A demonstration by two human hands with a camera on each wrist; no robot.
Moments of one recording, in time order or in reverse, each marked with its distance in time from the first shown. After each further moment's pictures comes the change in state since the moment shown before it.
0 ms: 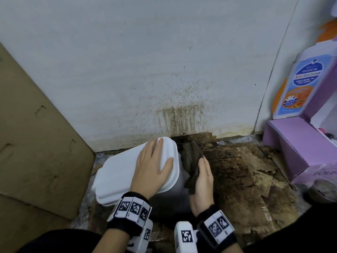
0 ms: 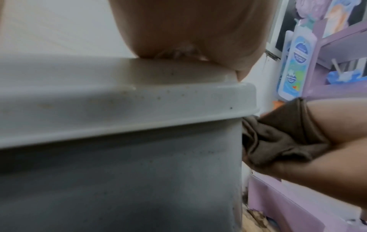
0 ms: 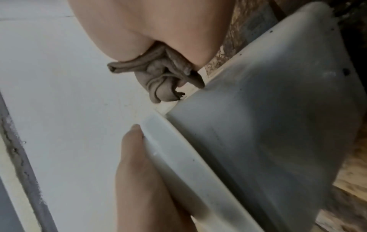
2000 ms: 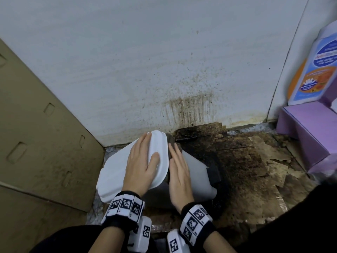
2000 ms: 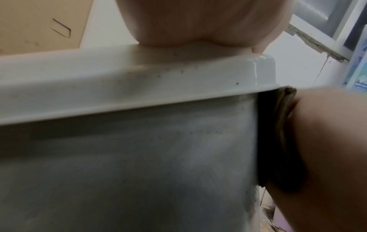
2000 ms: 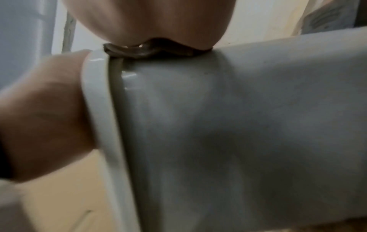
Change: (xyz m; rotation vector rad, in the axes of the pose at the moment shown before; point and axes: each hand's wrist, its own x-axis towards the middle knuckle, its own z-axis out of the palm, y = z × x) left_hand -0.012 -0.051 -0.016 -0.123 0.108 -0.045; right_hand -0.011 0.064 0.035 -0.773 -0.406 -0.453
